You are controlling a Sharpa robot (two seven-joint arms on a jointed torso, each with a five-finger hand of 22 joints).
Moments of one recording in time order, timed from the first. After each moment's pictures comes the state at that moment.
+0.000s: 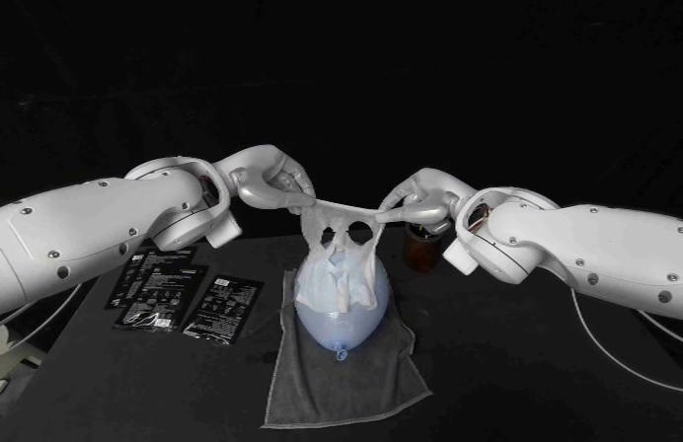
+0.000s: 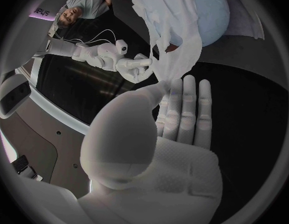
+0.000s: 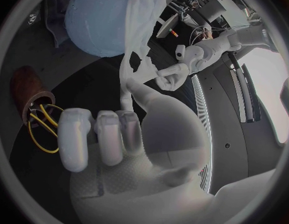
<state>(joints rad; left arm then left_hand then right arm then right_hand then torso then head) 1.47 -0.74 -0.10 1.34 -0.85 -0.03 0.16 1.46 -0.09 0.53 0.08 0.04 0.92 0.14 0.54 0.38 1.30 0.09 0.07 0.07 1.10 0.05 0.39 0.31 0.15 0.80 0.20 0.58 0.41 1.43 -0.83 -0.17 1.58 -0.80 -0.39 -0.15 1.19 -0.01 0.48 -0.15 0.04 1.07 0.06 0.30 0.52 1.47 0.00 1.57 1.31 1.46 -0.06 1.56 1.31 0.02 1.47 0.05 1.49 1.31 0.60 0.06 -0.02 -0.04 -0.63</state>
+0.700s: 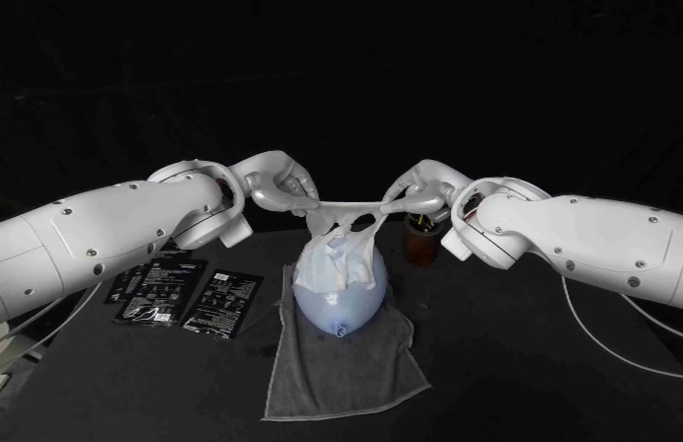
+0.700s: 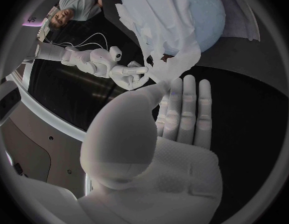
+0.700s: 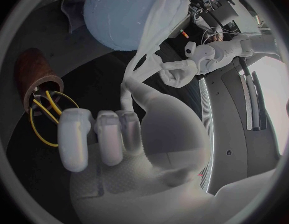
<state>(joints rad) 1.43 -0.67 -0.11 1.26 -0.90 -0.06 0.10 1.46 -0.09 0.54 0.08 0.04 0.92 0.14 0.54 0.38 1.30 0.09 0.07 0.07 1.11 0.05 0.39 0.32 0.15 0.79 0.20 0.59 0.42 1.42 -0.77 -0.17 1.47 -0.86 -0.40 -0.18 1.20 0.00 0.48 -0.15 0.05 1.07 0.06 0.31 0.54 1.47 0.00 1.57 1.31 1.46 -0.06 1.57 1.31 0.02 1.47 0.05 1.49 1.31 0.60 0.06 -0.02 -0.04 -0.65</state>
